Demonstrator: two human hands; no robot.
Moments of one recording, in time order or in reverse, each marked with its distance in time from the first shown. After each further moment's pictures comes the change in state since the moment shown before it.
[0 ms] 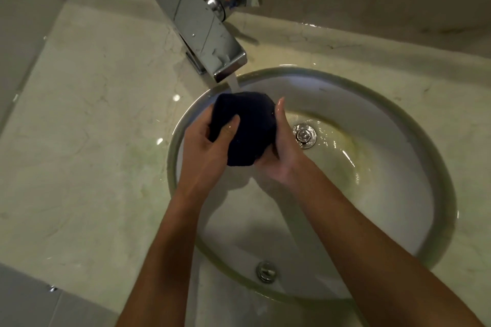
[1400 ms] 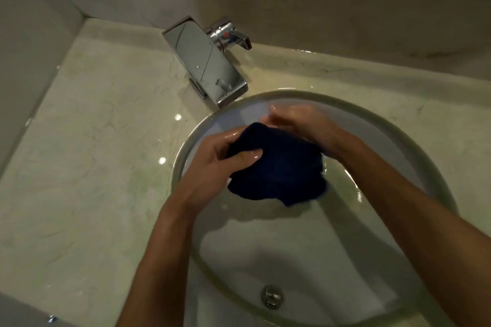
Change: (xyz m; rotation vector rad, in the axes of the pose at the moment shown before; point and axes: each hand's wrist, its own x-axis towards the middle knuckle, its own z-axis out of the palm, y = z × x) left_hand 0.017 0.013 -0.012 -0.296 -0.484 -0.040; right_hand -0.027 -0.093 0.002 -1.141 0.004 -0.342
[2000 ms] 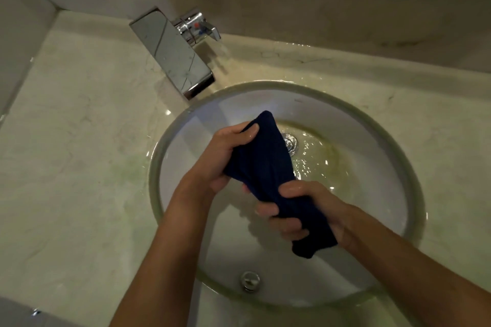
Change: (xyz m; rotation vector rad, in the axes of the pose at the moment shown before) left_hand 0.036 -0.038 0.035 -0.327 -0.024 -0.331; right_hand -0.106 0.064 0.028 1.082 -0.713 0.357
